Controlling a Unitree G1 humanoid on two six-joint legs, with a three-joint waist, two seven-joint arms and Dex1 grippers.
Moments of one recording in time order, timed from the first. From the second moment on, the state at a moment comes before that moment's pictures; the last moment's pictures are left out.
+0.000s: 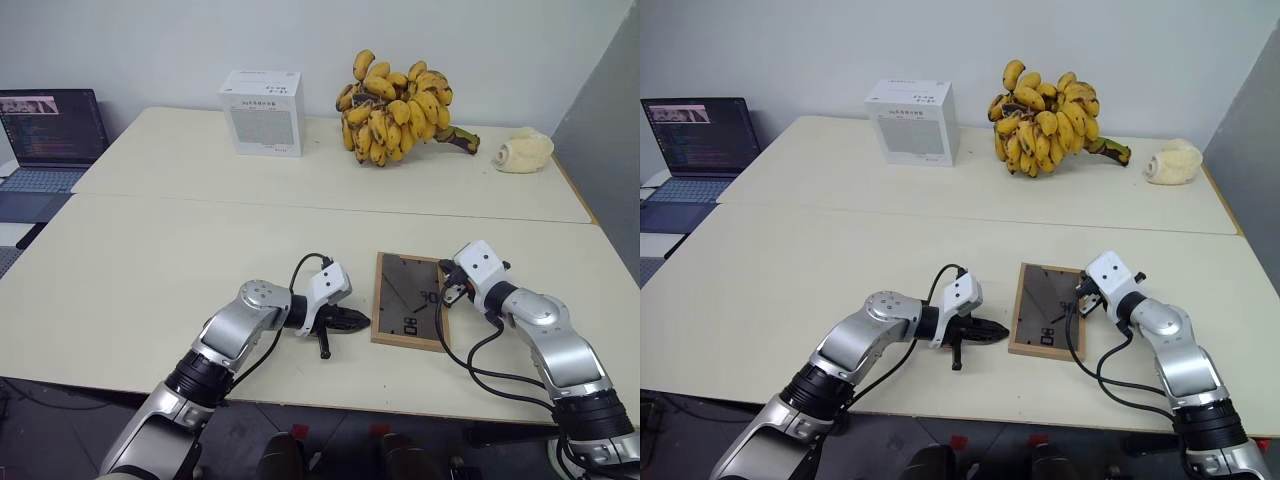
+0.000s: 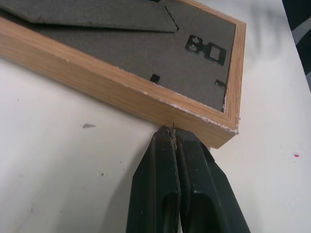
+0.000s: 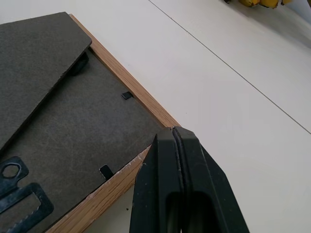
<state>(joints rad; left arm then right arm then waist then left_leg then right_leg) -0.53 0.45 -0.38 0.02 -0.25 0.60 -1.03 -0.29 -0.56 0.06 -0.07 0.01 0.33 0.50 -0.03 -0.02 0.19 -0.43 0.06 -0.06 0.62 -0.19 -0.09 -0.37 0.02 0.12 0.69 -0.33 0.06</state>
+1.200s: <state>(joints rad) -0.65 0.36 0.13 0.12 -0.72 1.57 -0.71 -0.07 -0.79 0.07 -0.04 -0.18 -0.04 0.63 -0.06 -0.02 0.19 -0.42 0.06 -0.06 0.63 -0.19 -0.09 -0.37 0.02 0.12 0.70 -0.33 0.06</state>
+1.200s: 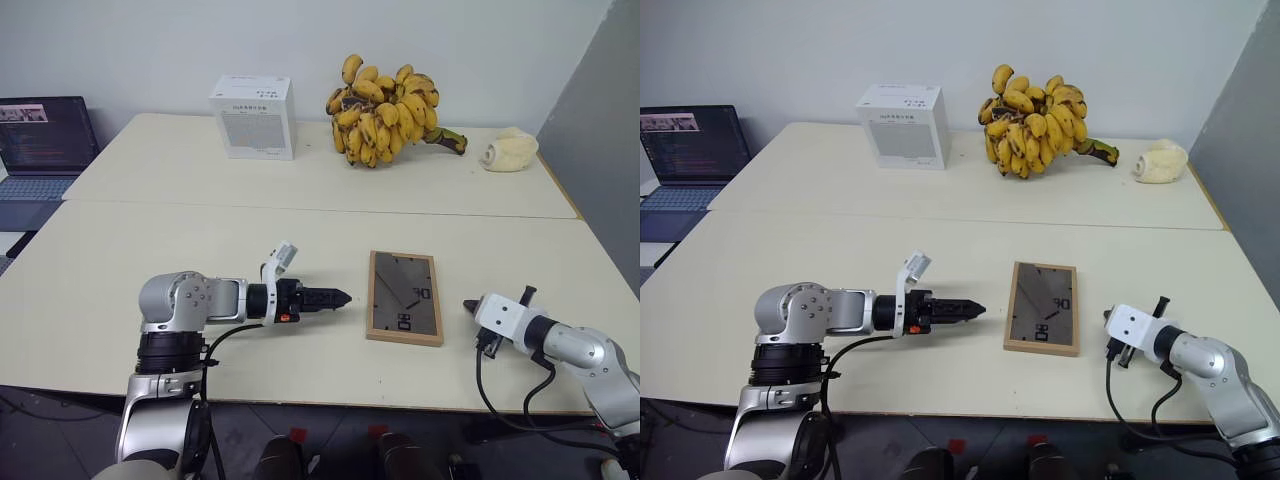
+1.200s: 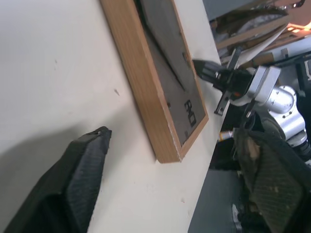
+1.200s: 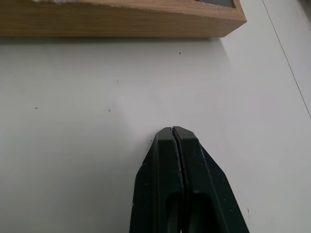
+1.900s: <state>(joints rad) -0.74 0.29 0.01 0.30 -0.69 1.53 -0.71 -0.24 -0.52 0.18 0.06 -0.30 -0.02 0.55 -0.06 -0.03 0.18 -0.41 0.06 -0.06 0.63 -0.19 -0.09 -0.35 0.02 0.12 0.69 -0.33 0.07</state>
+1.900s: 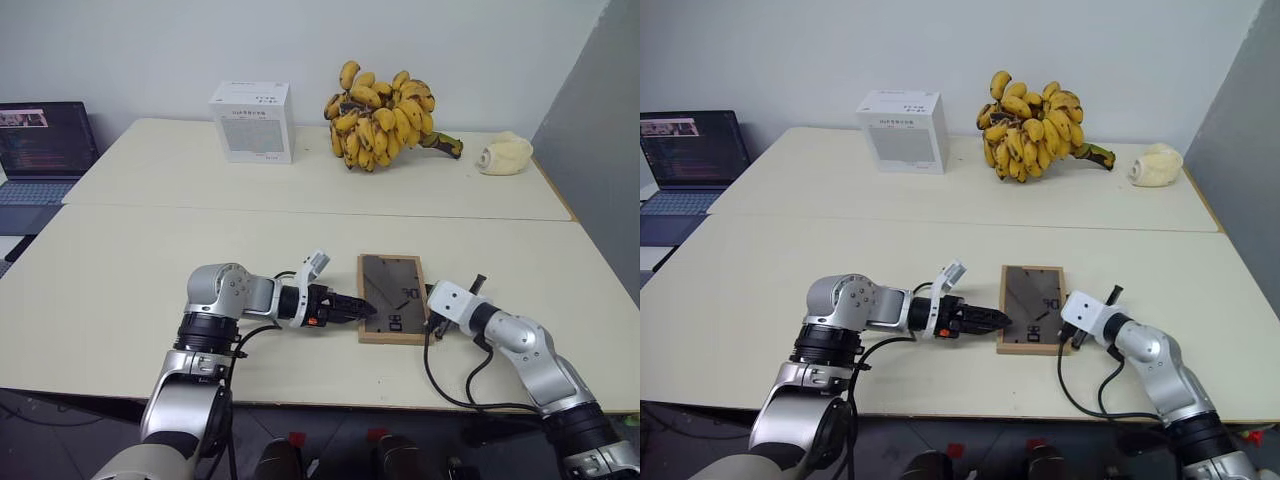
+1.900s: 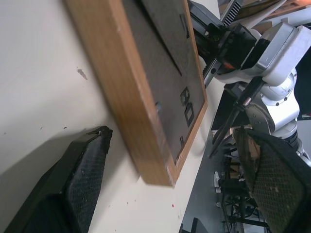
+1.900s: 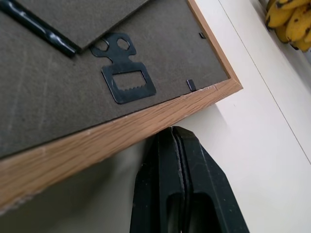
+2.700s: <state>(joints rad) -0.76 0.25 0.09 0.32 -0.70 1.57 -0.67 -0.31 -0.45 0.23 0.09 -0.30 0.01 0.52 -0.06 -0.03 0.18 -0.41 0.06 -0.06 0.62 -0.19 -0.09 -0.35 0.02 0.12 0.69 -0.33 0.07</state>
